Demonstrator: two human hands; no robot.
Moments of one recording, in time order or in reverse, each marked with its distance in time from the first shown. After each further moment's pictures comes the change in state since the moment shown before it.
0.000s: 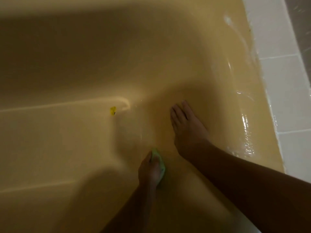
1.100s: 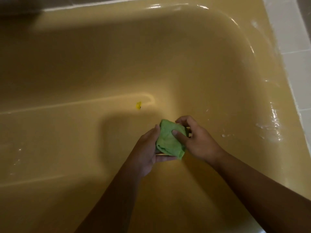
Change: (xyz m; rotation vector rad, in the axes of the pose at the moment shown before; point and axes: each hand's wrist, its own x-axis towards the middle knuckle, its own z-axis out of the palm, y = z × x) left_hand -0.092 0.121 -0.181 -0.368 -0.507 -0.041; right_hand -0.043 -0.077 -0.077 2.001 0.267 0.280
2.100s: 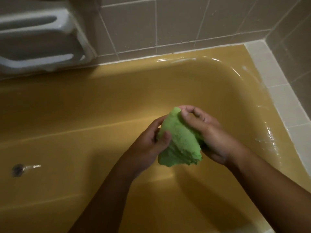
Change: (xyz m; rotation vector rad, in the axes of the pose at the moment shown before) left_hand -0.126 0.115 -0.043 0.417 -0.241 0.544; right_hand -0.053 -0.201 -0.002 0.754 -0.119 0.007
